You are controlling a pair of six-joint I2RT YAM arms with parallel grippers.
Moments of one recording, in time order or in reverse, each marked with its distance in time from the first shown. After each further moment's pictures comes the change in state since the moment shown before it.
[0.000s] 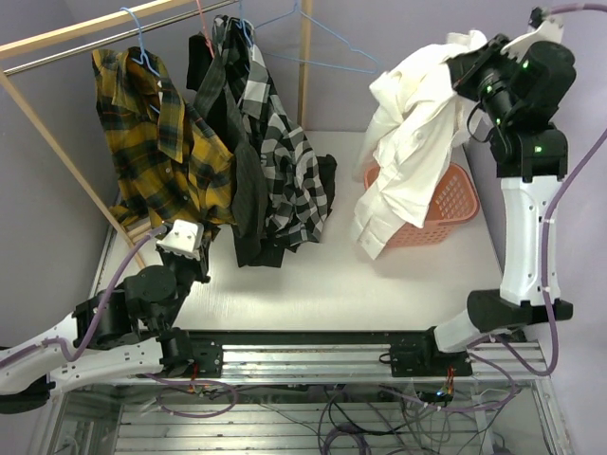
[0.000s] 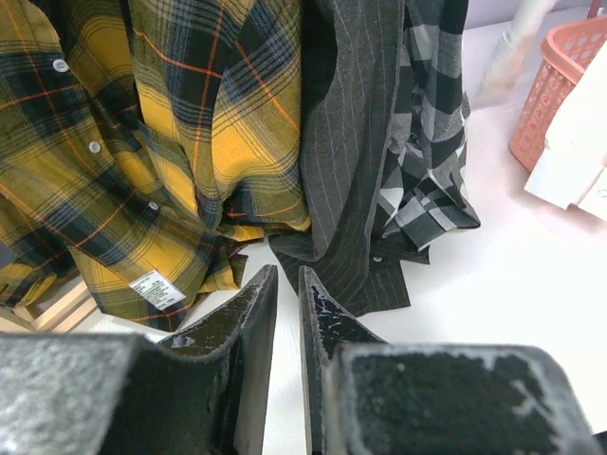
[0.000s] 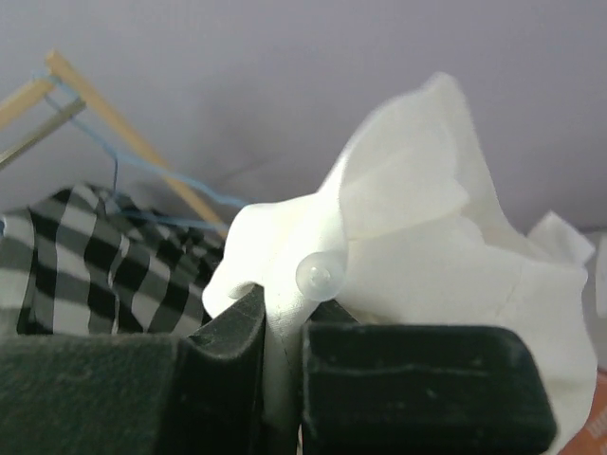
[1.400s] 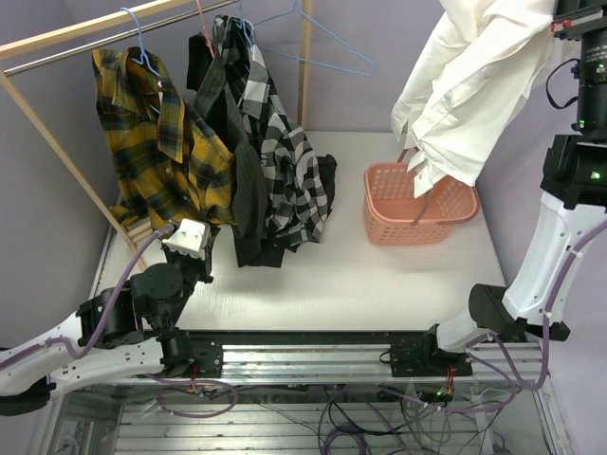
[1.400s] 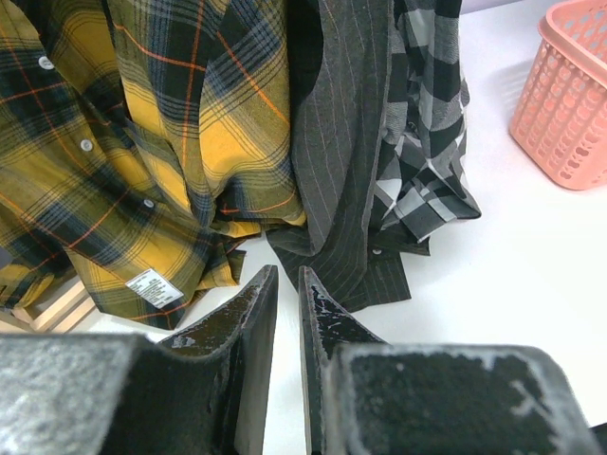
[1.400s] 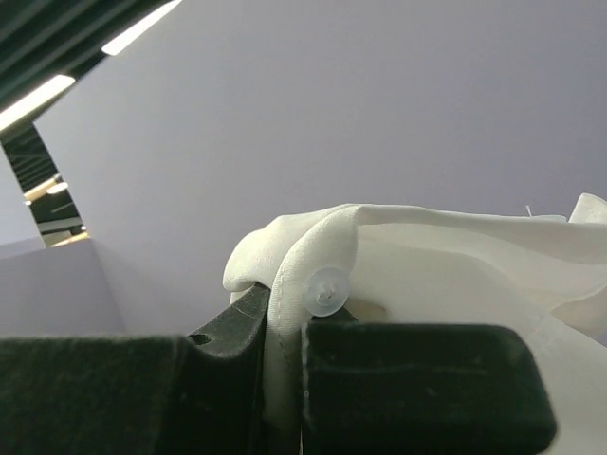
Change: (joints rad) left arm 0.022 0.019 0.000 -0.005 0.034 0.001; right arm -0.218 0.065 0.402 0.428 -0.200 0.222
